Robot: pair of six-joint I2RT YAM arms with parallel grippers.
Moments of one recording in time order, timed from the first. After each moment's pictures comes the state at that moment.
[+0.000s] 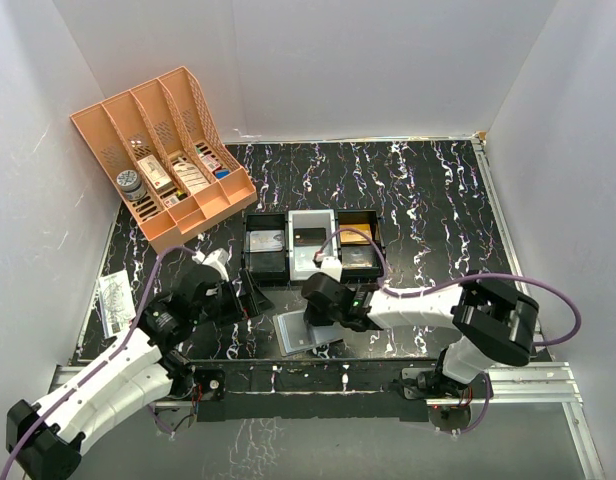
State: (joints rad) left arm -0.66 0.65 0.46 -0.57 0.09 -0.90; right arm 1.13 1.55 0.76 -0.15 0.26 0.95
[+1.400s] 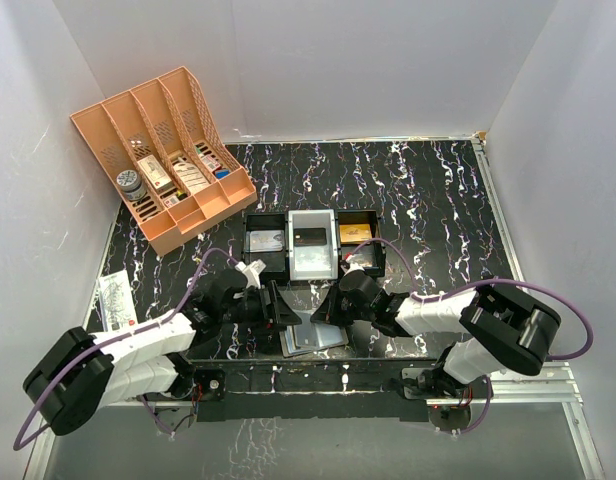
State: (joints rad) left arm -0.75 1.05 0.27 0.13 0.40 -1.04; right arm 0.92 1.44 0.41 0.33 -0.10 1.06
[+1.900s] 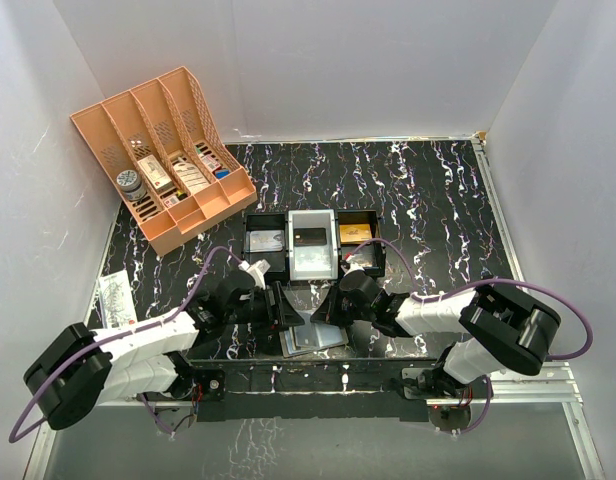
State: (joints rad) left arm -0.82 1.08 0.30 0.09 0.31 -1.04; right arm 0.92 1.44 0.40 0.34 -0.10 1.06
